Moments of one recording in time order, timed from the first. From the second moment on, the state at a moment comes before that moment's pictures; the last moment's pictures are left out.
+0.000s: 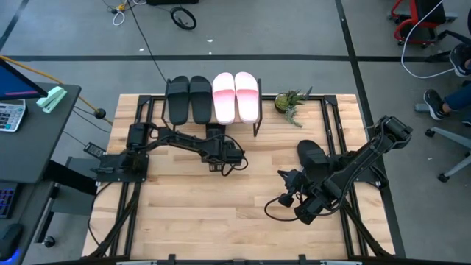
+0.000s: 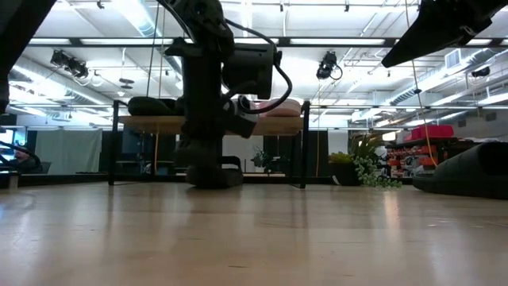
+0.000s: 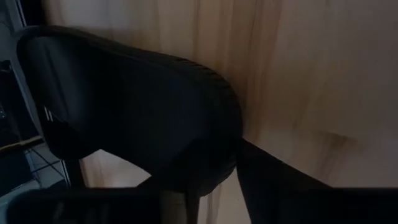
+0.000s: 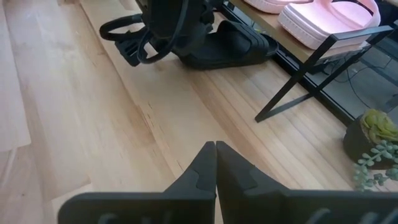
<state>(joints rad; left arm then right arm) 0.00 2.04 1.37 -0.89 -0.63 -0.07 0.70 1.44 0.95 -0.79 1.04 0.99</state>
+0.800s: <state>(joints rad) -0.39 2.03 1.62 -0.97 -0.33 -0.45 0.74 1.44 0.95 -0.74 0.86 0.83</state>
